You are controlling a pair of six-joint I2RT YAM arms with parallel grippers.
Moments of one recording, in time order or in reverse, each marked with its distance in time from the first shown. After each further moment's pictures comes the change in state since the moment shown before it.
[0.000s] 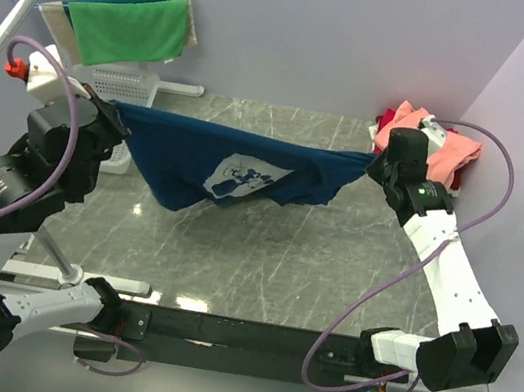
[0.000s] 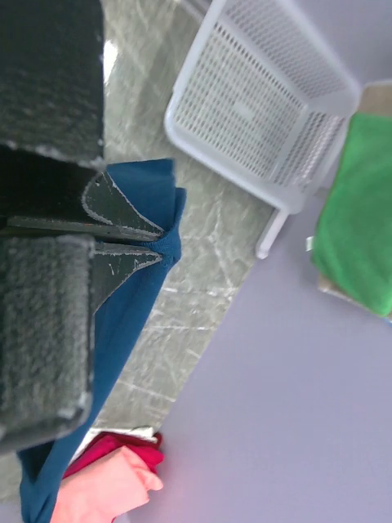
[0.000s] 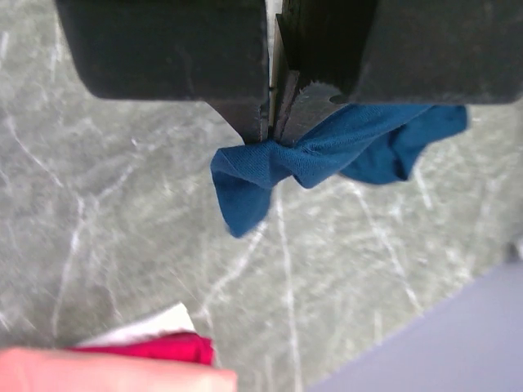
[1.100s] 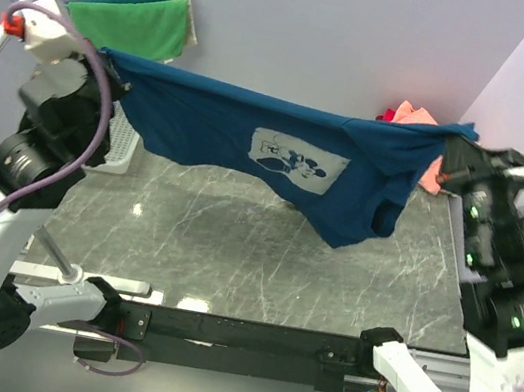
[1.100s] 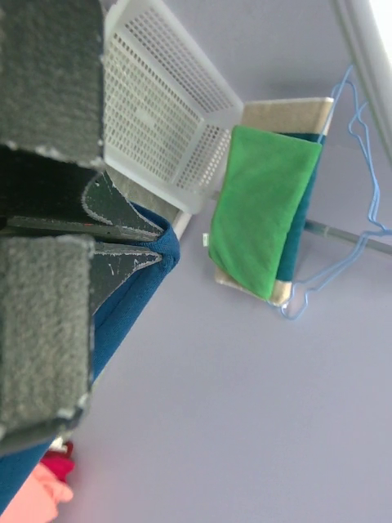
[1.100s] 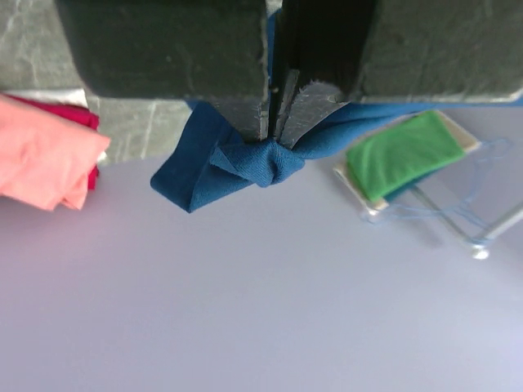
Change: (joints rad) left arm 0.082 0.109 0.094 0.356 -0.057 0.314; right arm -0.001 -0.441 0.255 0.134 -0.167 -0.196
